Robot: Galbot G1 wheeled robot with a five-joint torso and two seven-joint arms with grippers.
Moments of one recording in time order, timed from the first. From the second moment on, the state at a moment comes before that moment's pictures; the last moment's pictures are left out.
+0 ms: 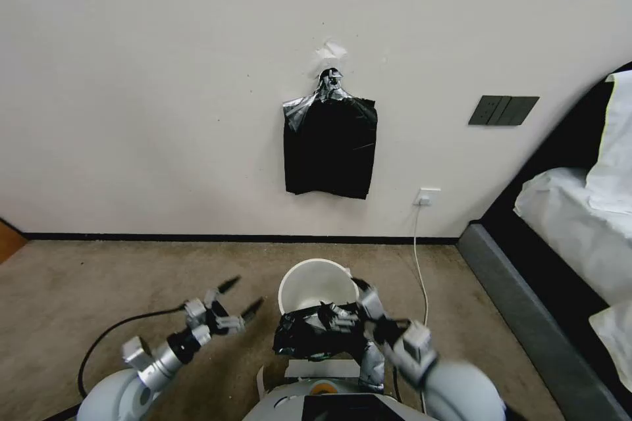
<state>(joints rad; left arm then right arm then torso) 1.83 -1.26 -0.91 -2.11 -0.65 -0.13 0.44 -1.14 0.80 -0.01 2.15 0.22 -0.41 -0.22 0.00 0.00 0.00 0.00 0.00</state>
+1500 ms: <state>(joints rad) 1.86 -1.39 -0.80 -2.03 -0.54 -0.16 0.38 -0.53 0.95 -0.53 1.80 1.21 -0.73 0.50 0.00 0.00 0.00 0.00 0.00</state>
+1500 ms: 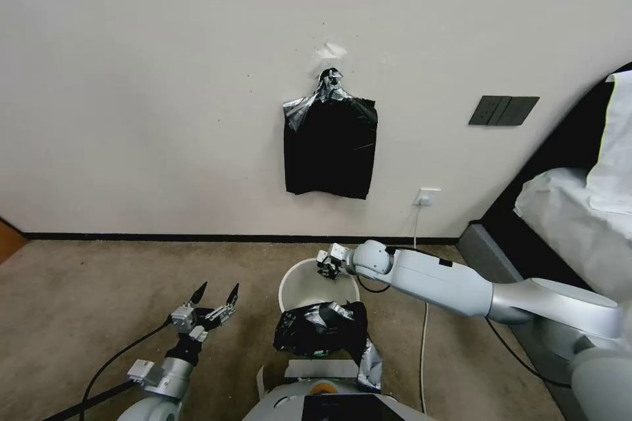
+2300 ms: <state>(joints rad) 1.82 -1.35 -0.80 -2.03 -0.62 -0.15 0.36 -1.22 1.20 -0.05 2.14 1.23 -0.52 1.12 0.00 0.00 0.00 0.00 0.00</state>
